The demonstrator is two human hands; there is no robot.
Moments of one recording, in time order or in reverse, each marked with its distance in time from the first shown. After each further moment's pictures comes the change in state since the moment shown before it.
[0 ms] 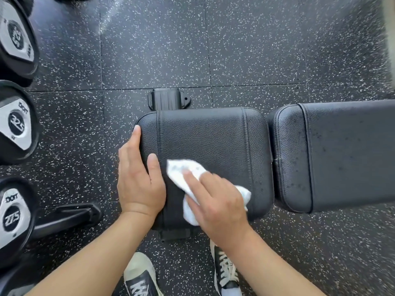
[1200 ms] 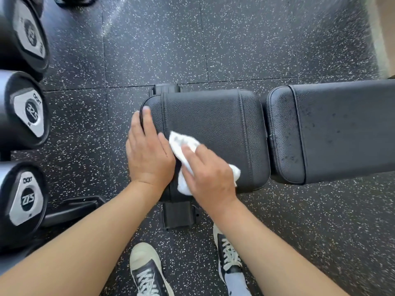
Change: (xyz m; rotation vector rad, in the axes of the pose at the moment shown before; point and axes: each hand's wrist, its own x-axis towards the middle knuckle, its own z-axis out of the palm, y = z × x) left_hand -0.001 0.018 -0.008 0.318 -0.062 0.141; right_hand 0.003 -0.029 0.009 -0.042 0.053 0.098
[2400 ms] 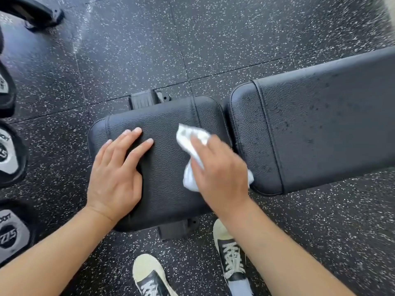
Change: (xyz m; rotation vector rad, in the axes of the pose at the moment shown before) left_hand 0.014 0.006 0.007 0.244 -0.074 0.635; right_hand 0.012 0.102 -0.040 0.012 0.011 0.211
